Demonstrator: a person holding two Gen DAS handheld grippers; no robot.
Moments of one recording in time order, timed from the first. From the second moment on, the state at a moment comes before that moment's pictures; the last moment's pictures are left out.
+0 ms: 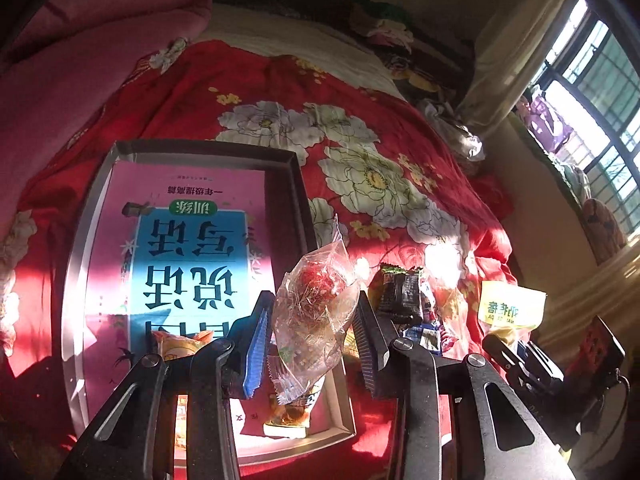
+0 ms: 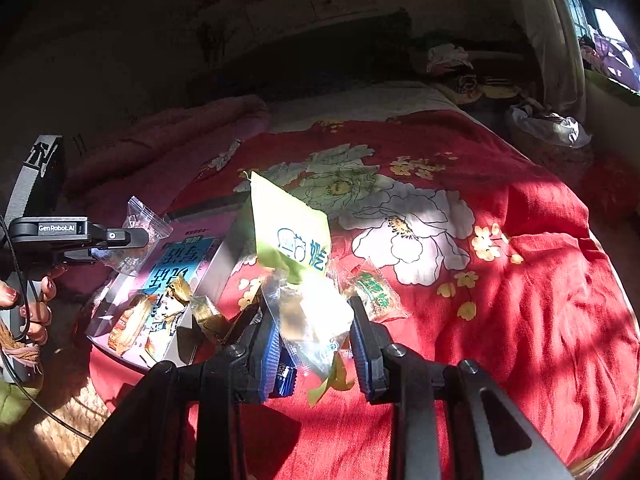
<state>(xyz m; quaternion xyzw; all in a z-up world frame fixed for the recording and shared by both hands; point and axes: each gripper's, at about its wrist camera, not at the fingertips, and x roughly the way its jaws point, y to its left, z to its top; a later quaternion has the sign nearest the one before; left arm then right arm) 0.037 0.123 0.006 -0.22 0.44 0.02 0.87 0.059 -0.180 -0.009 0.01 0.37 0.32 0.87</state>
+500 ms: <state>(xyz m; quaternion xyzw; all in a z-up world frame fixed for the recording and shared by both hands) -0.006 0.163 0.010 -0.23 0.43 0.06 0.87 0.031 -0.138 0.005 0.00 0.37 0.38 0.85</state>
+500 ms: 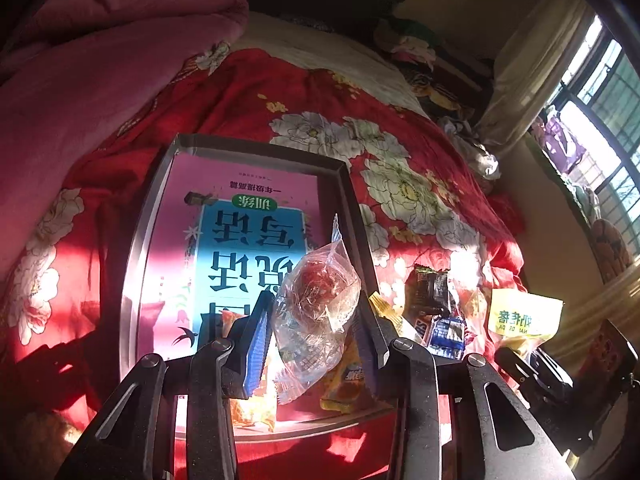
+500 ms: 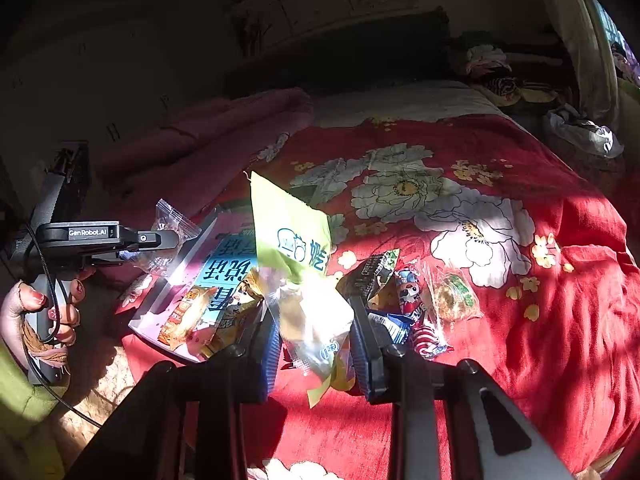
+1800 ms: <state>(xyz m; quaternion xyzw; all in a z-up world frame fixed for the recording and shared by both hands) -0.062 0.230 -0.014 -0.26 0.42 0.13 0.86 0.010 -0.072 -0.014 0.03 0.44 0.43 0.79</state>
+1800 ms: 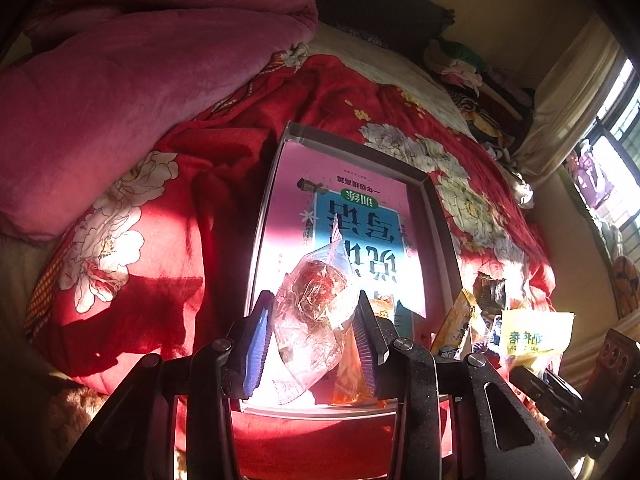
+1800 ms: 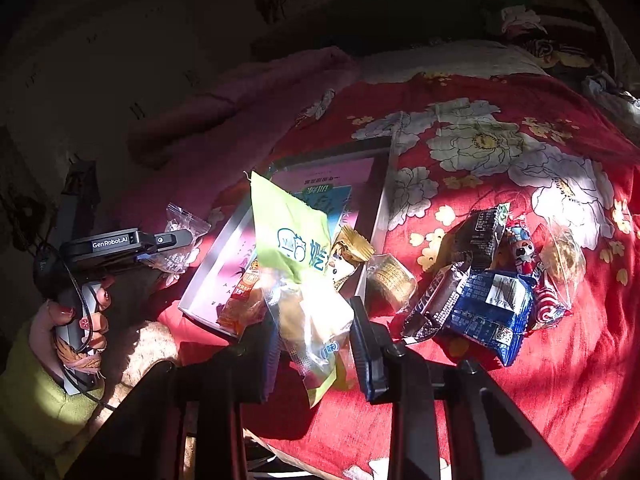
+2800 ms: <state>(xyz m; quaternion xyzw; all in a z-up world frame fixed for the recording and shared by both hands) -0.057 0.216 -0.040 -0.25 0.44 0.12 0.85 0.020 -0.023 -0.042 0.02 0.49 0.39 0.78</state>
